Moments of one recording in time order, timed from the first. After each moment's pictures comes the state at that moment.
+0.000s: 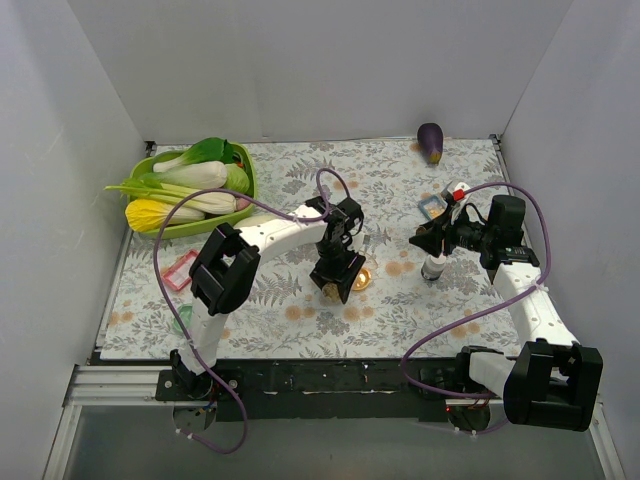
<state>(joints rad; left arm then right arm) -0.83 2.07 1.65 -1.07 0.37 -0.26 -0.07 1.11 0.72 -0.17 -0.99 -0.35</state>
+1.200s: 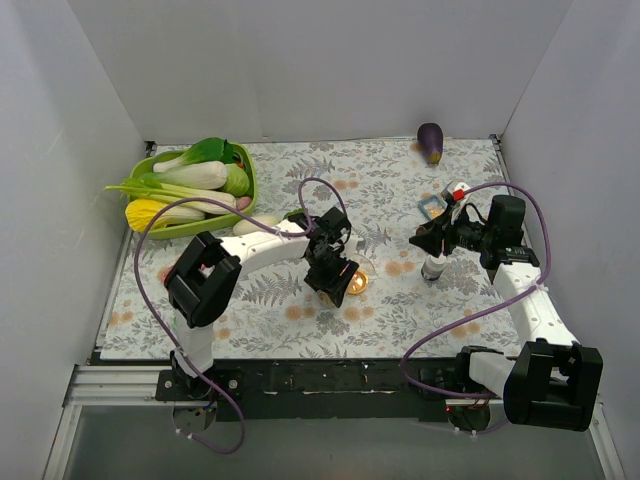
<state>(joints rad) -0.83 1.91 1.37 -0.79 0.35 -0.18 -0.07 1.11 0.72 -0.17 -0.99 -0.35</state>
